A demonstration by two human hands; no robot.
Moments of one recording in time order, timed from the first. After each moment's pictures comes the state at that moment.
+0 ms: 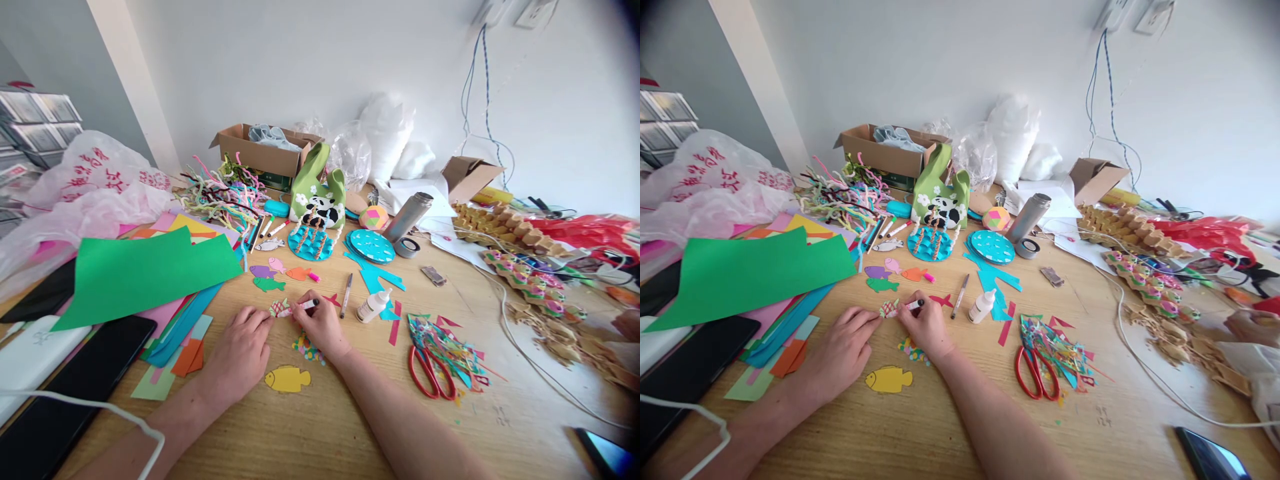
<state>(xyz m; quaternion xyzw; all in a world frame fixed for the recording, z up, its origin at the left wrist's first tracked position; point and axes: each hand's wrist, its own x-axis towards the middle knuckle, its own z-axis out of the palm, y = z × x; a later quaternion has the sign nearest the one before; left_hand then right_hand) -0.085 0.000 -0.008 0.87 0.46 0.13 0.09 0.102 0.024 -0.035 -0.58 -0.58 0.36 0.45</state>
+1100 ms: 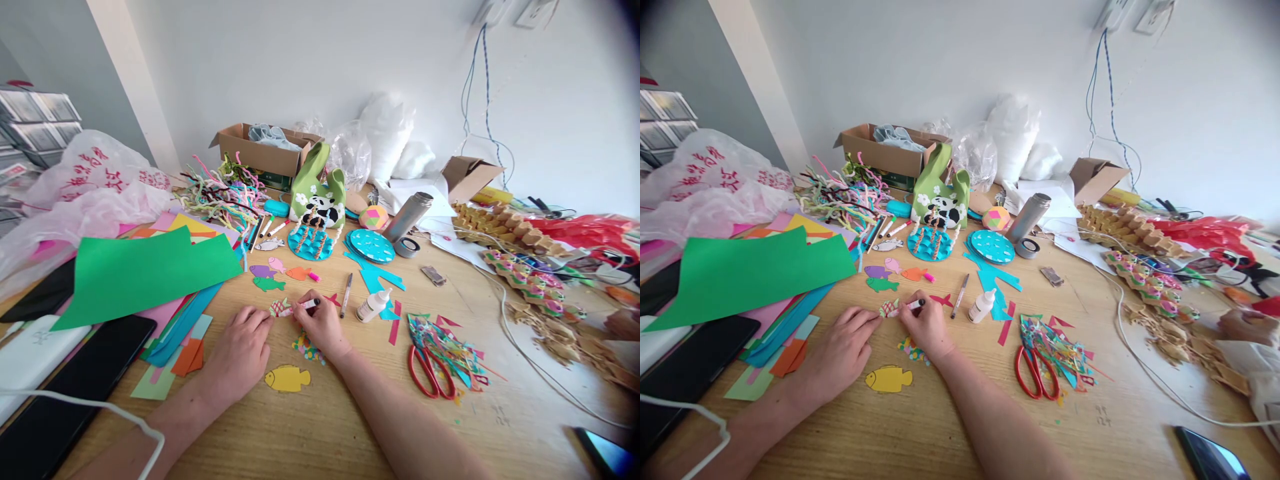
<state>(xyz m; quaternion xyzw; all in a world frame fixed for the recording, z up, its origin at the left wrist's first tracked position) -0.084 -0.001 -0.006 0.88 0.46 0.12 0.09 0.101 0.023 -0.033 -0.59 -0.57 0.35 0.45</state>
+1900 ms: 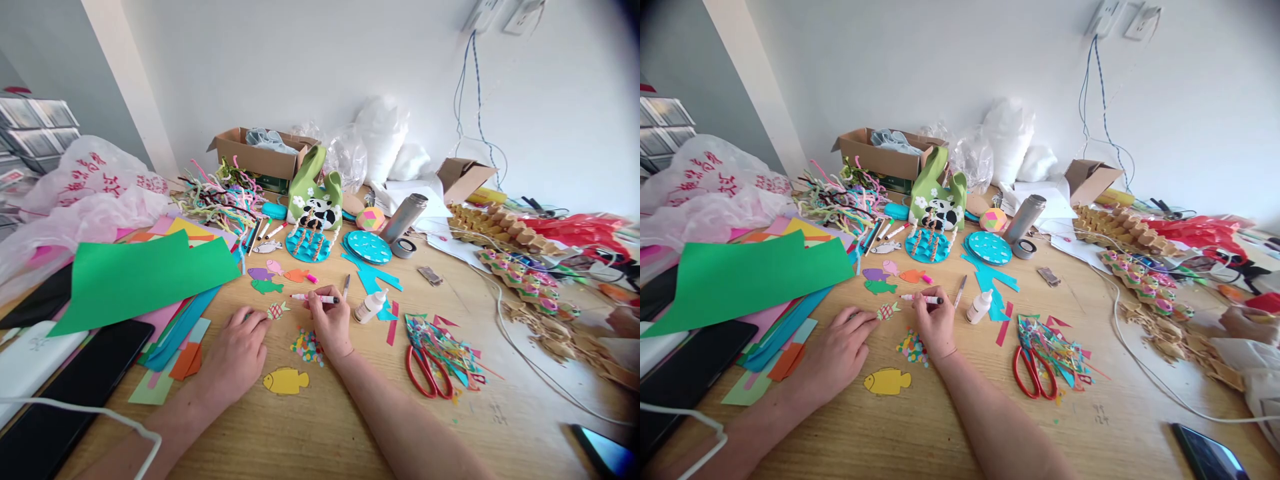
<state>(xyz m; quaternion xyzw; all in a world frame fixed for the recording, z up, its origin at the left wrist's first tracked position) -0.088 0.002 -0.011 0.88 0.45 0.16 0.06 0.103 0.022 -0.024 -0.57 -0.46 0.31 0.60</state>
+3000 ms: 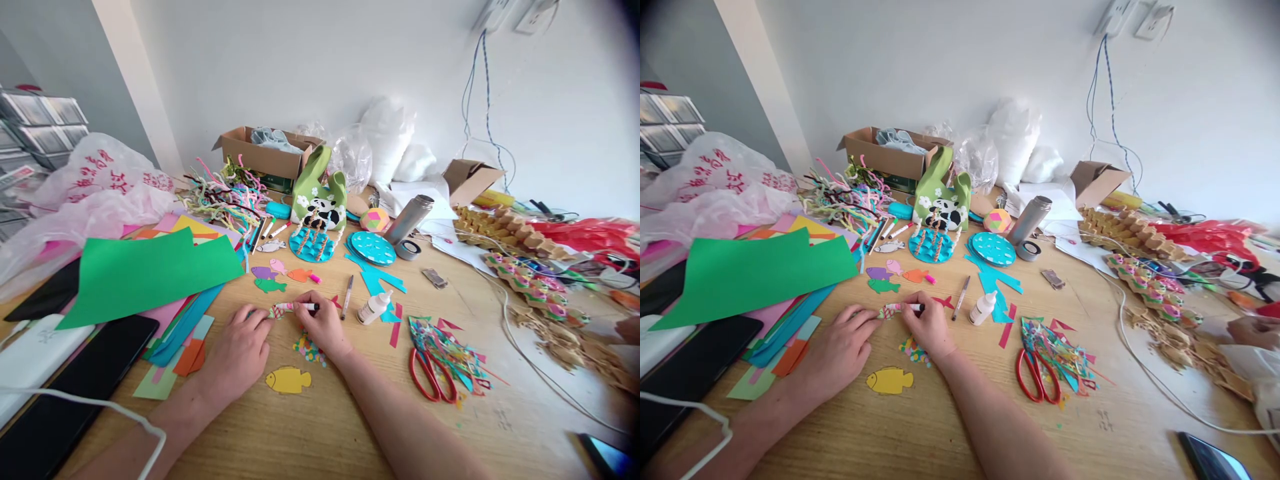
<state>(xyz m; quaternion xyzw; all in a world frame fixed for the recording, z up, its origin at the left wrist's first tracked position) -0.088 0.002 -0.009 0.88 0.45 0.16 0.05 0.103 0.024 -0.031 -0.57 -0.60 0.34 0.45</state>
